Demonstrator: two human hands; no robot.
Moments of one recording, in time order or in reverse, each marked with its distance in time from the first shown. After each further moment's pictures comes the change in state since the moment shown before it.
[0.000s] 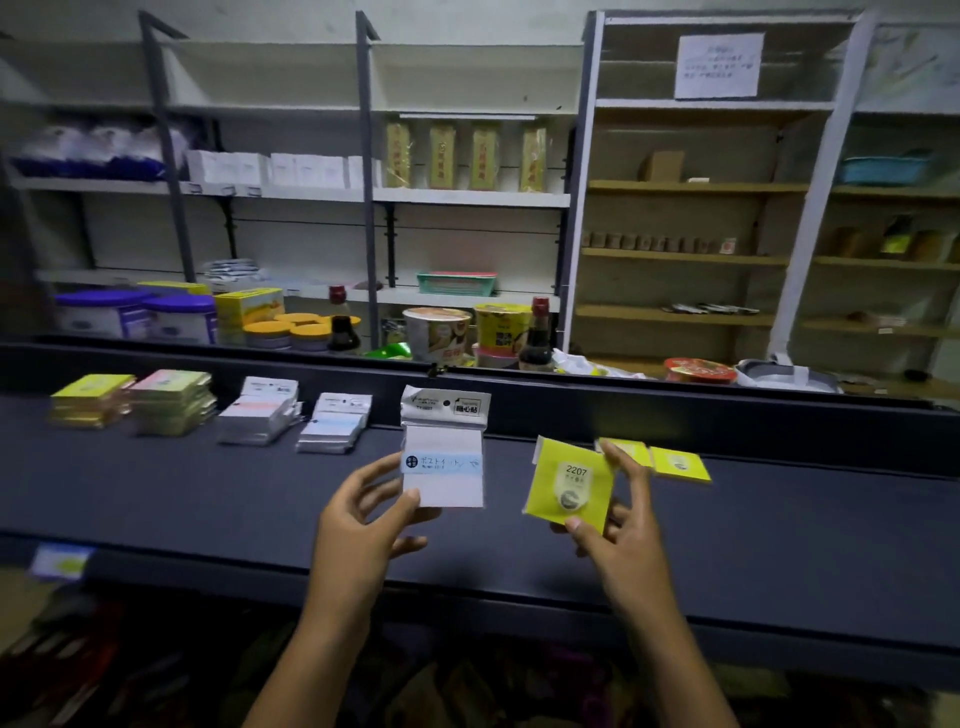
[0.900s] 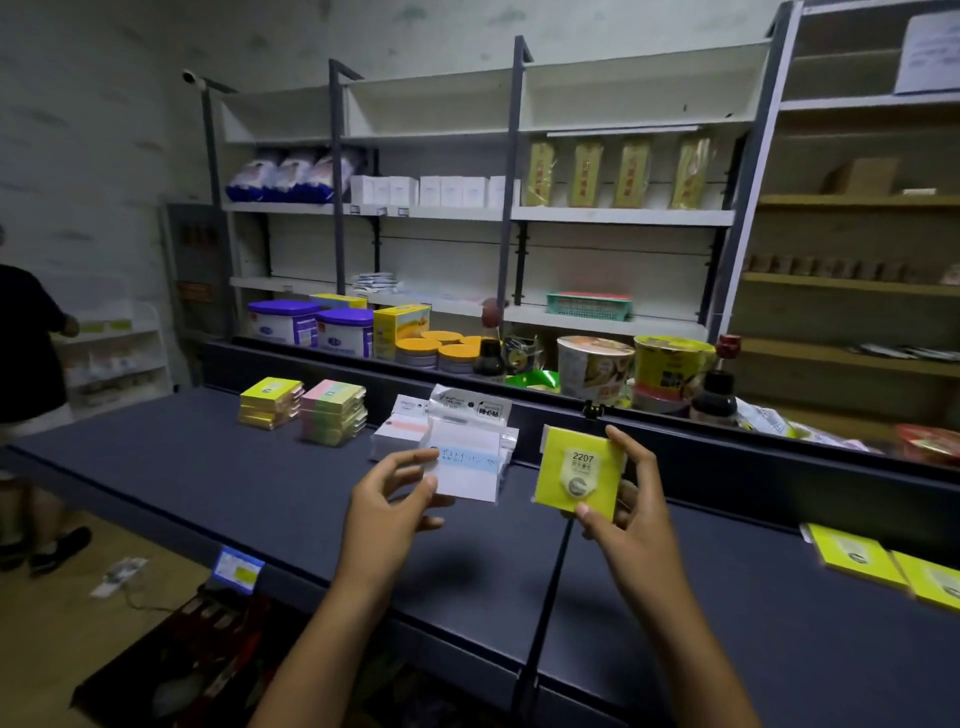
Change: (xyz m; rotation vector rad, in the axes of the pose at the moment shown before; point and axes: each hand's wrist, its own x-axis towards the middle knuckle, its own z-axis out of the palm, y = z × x) left_hand 0.098 0.025 -0.130 0.221 0.221 0.113; right_hand 0.085 -0.007 0.177 0.032 -0.240 -0.137
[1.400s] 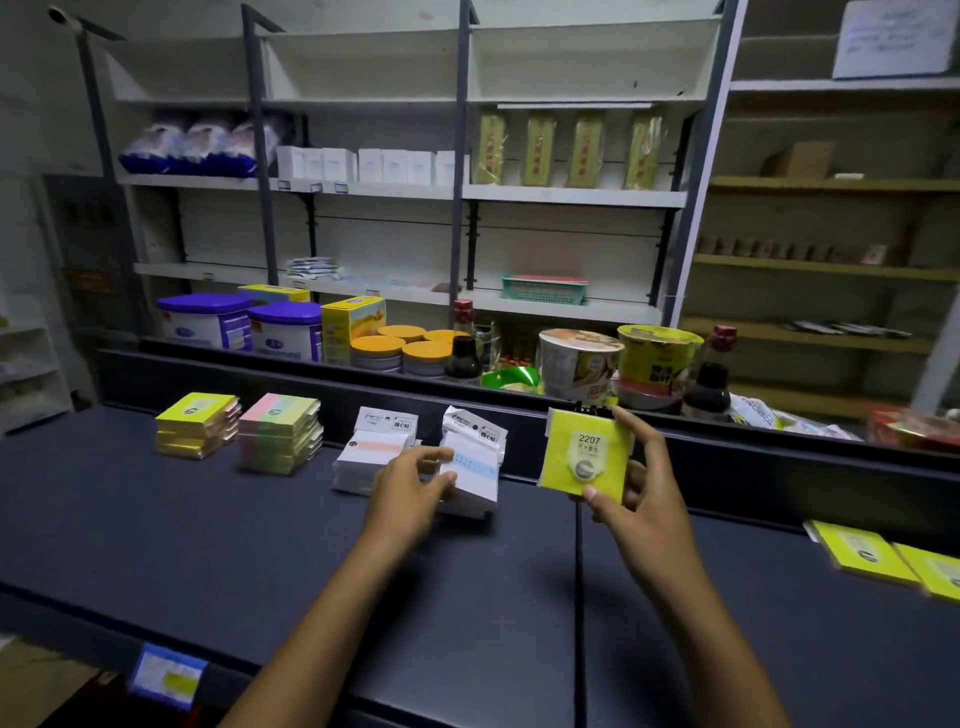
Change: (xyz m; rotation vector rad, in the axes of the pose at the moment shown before) left_hand 0.137 -0.070 0.023 0.452 -0.185 -0.004; right_hand 0.058 0.020 0.021 -0.083 0.105 0.020
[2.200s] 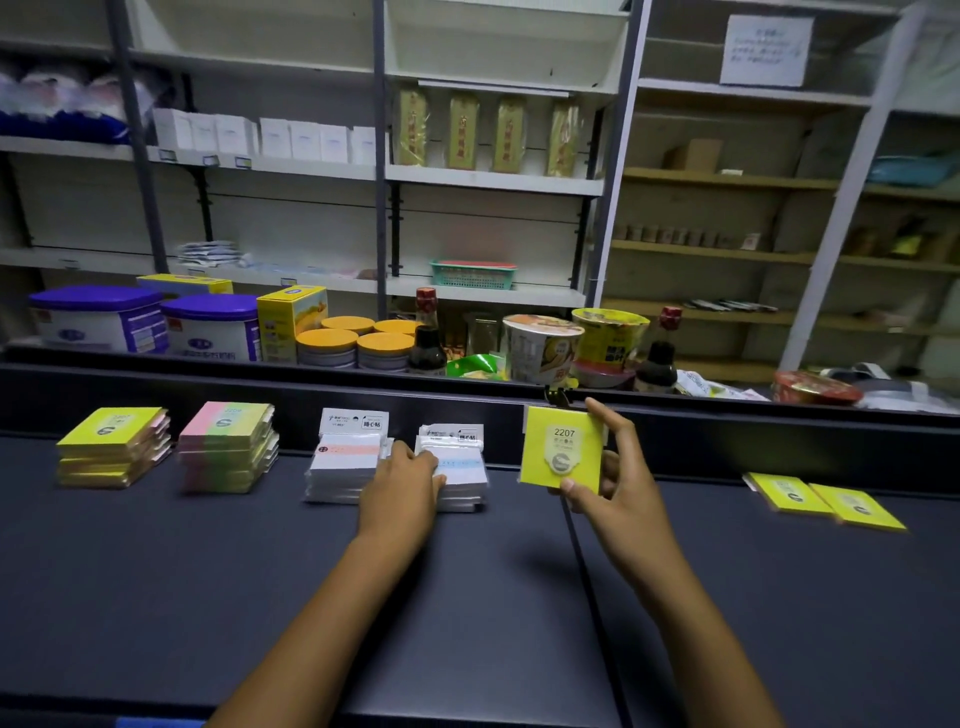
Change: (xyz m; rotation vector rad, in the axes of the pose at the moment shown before) left_hand 0.022 -0.019 -0.002 0.673 -0.179 0.260; right_hand -0.019 -0.024 0.041 -0.127 0.096 0.061
